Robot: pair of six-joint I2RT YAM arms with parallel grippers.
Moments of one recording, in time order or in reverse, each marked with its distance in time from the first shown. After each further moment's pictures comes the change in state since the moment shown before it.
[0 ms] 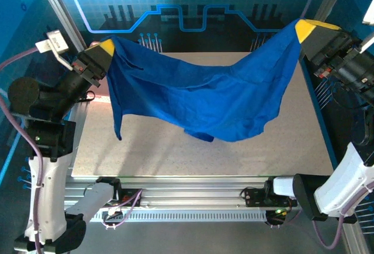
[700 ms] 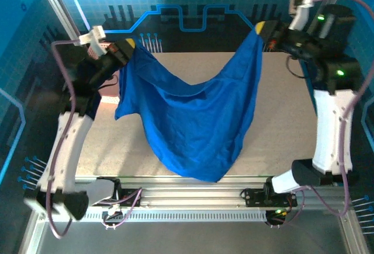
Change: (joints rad) left arm -0.002 0.310 -0.150 0.026 -0.160 0.064; right arm 0.229 0.184 -0.373 -0.056 0.363 -0.264
